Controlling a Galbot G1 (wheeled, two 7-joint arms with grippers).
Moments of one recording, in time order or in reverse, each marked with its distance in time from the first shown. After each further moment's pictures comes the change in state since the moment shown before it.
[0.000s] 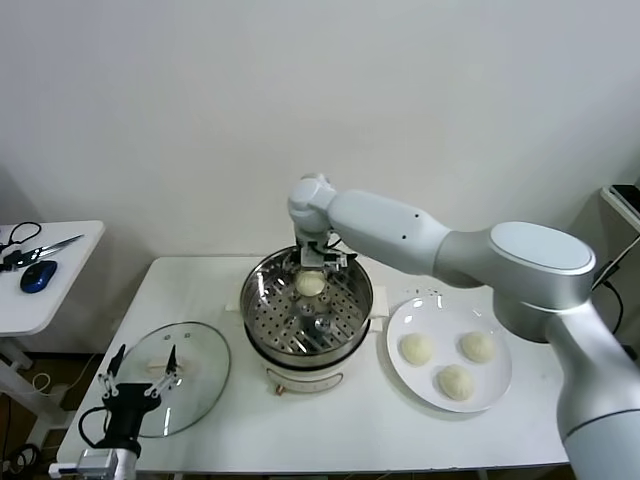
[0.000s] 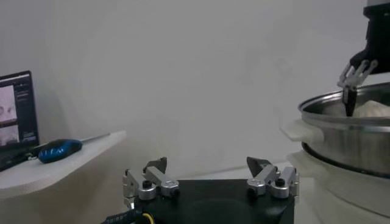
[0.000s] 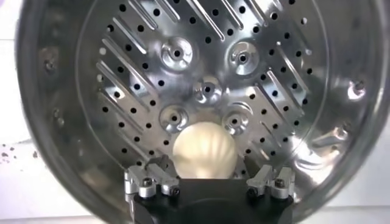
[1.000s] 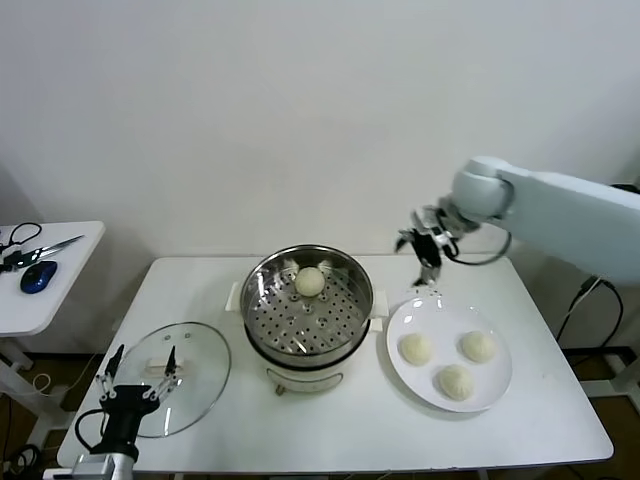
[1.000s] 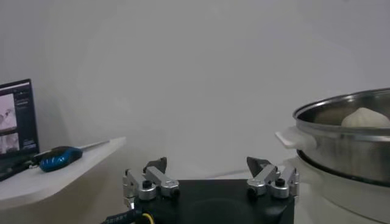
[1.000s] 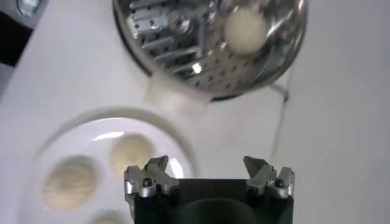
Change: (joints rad) left arm 0.034 0.001 0.000 -0.040 0.001 -0.001 -0.001; right arm 0.100 -0.673 -0.189 0.380 0.738 -0.874 0.054
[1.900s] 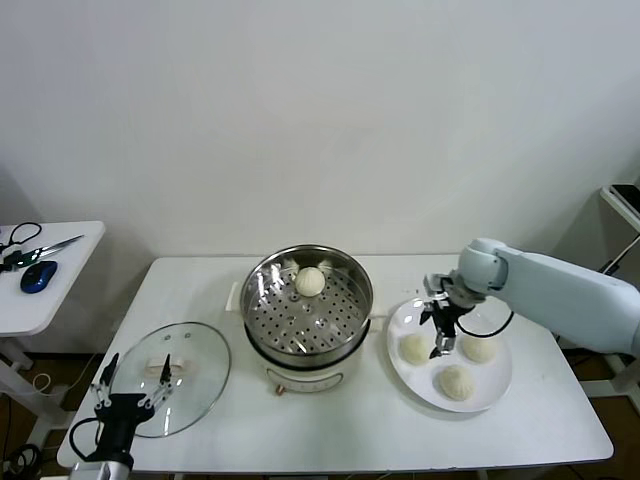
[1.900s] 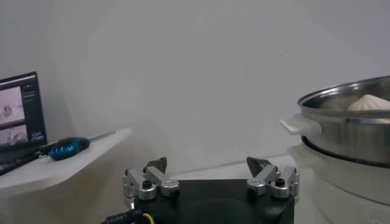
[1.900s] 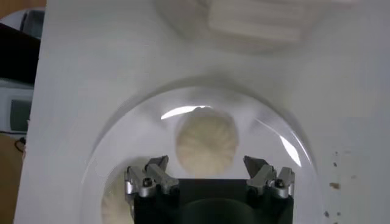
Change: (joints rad) left arm 0.020 -0.001 -0.017 0.017 -0.001 -0.009 -0.001; right arm -0.356 0.088 0.161 -0.178 -0.098 -0.053 -0.004
